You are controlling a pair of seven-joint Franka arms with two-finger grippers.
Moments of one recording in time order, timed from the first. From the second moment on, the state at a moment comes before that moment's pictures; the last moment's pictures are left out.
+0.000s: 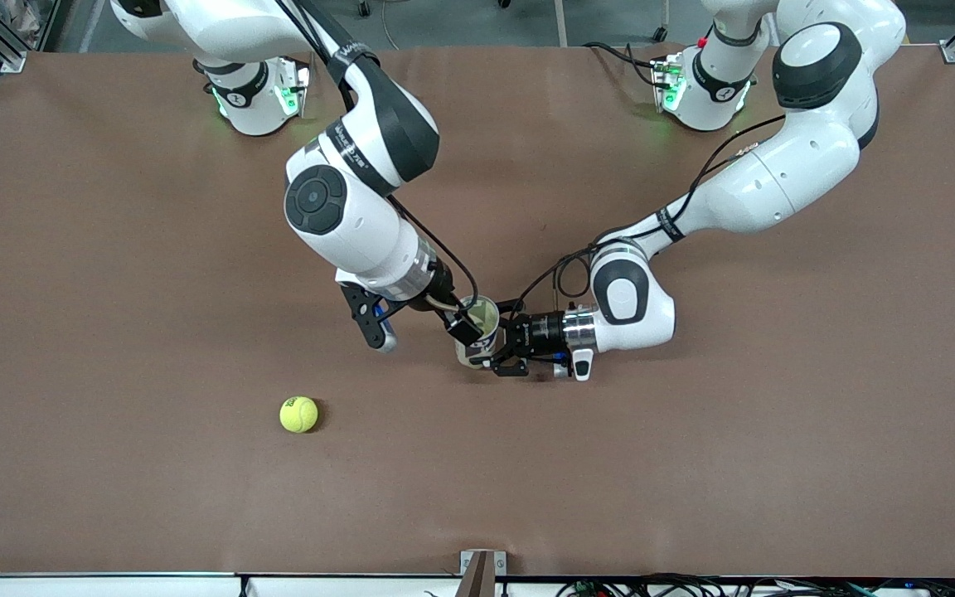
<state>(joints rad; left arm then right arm) 0.15 1.19 -0.93 -1.57 -1.08 2.67 -0.70 0.66 0.60 -0.09 -1.26 0.38 2.07 1.46</state>
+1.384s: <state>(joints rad) 0.15 1.19 -0.93 -1.56 -1.09 2.67 -0.70 0.28 0.65 -0.11 -1.44 0.13 2.18 0.59</state>
